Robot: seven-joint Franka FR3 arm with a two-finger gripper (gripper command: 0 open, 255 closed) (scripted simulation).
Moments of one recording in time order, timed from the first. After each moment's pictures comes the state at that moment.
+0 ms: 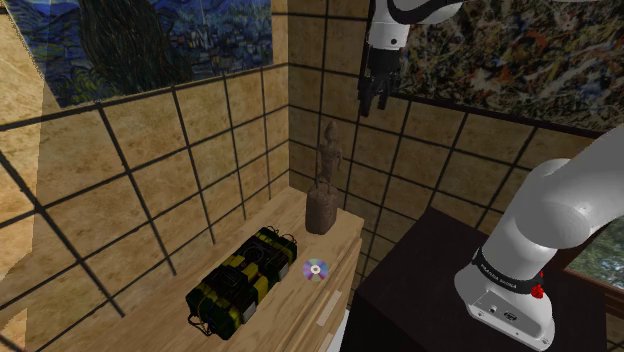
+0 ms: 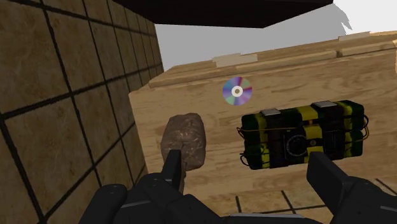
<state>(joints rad) -0.01 -0.40 0.01 -2.19 0.03 1.78 -0.05</state>
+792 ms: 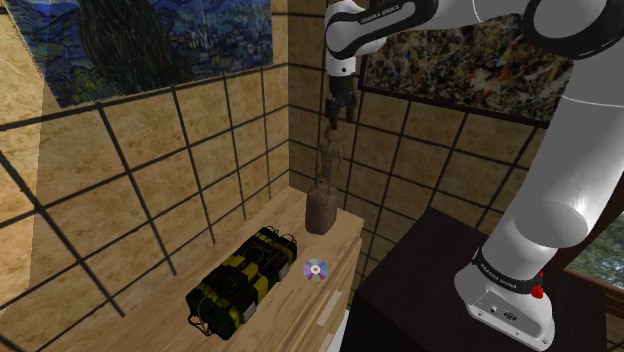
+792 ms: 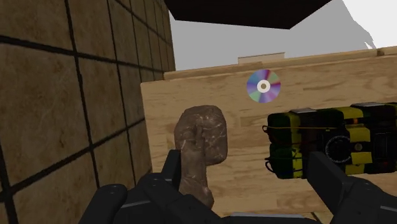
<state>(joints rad) -0.03 0.13 -0.01 -1.82 -0.04 1.81 -0.11</state>
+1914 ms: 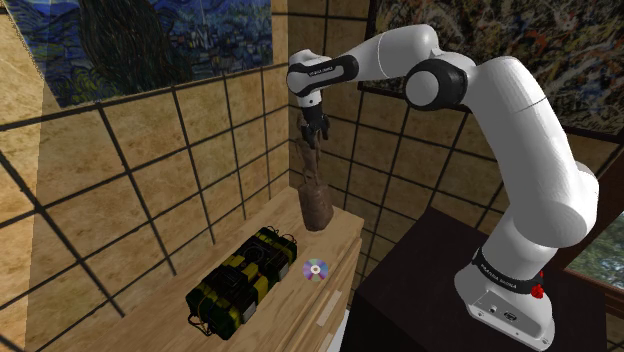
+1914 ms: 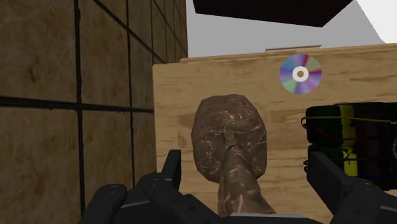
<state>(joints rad) -0.03 0.79 -0.02 -1.13 -0.10 1.64 -0.17</state>
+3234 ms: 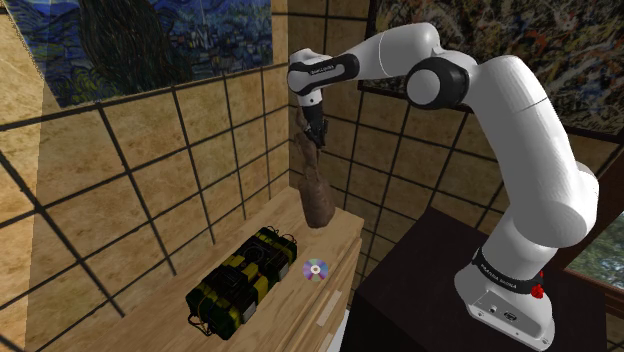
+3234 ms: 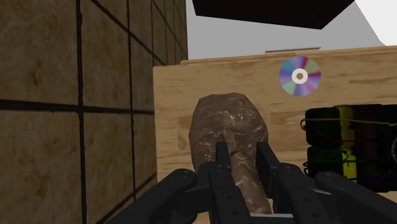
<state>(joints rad) -0.03 0.78 -0.02 -1.14 -0.10 1.63 -0.17</state>
